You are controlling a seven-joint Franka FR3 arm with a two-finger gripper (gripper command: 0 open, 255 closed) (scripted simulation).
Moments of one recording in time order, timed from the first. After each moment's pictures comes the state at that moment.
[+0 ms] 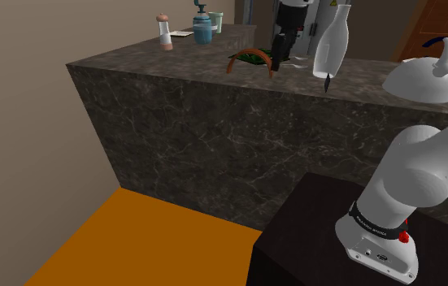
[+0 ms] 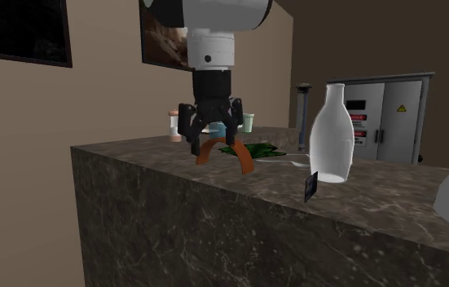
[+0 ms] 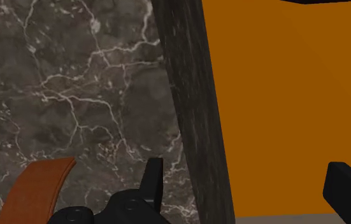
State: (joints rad) arm -0.02 -0.56 -0.06 -2.16 -0.11 1.73 -0.23
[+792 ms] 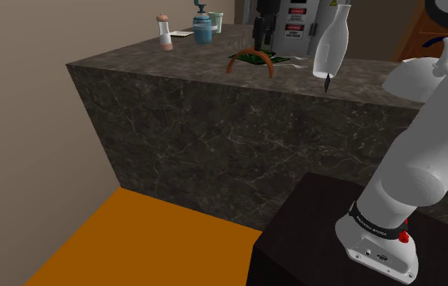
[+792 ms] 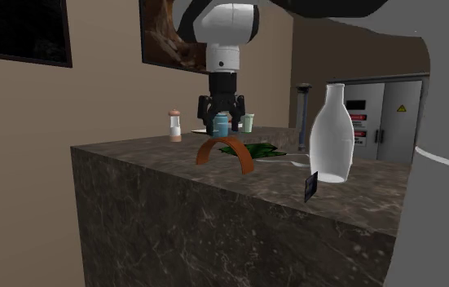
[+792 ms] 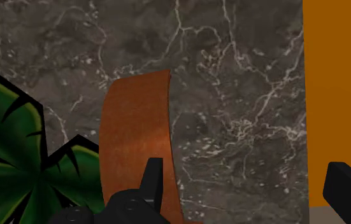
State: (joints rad) arm -0.06 -0.05 -0.21 -1.61 -0.03 1.63 -0.44
